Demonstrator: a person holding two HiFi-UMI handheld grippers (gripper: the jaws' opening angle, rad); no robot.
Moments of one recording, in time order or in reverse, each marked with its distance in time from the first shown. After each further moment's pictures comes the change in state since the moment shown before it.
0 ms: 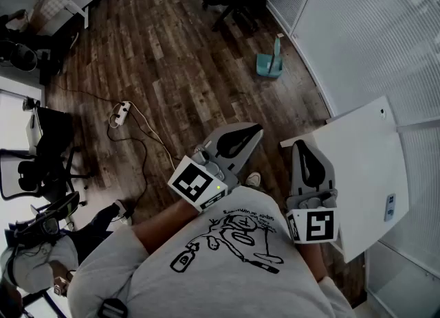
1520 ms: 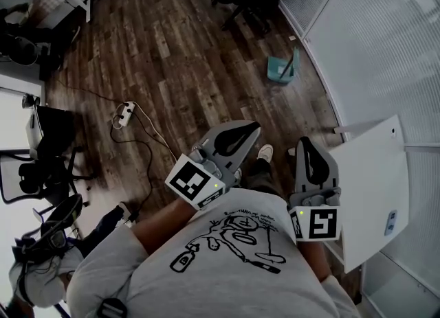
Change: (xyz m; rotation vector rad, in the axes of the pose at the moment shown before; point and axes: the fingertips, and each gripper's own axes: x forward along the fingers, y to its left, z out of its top) left arm -0.006 0.140 0.009 -0.030 0.014 0.048; right arm 0.135 0.019 0.002 0.002 0.031 0.008
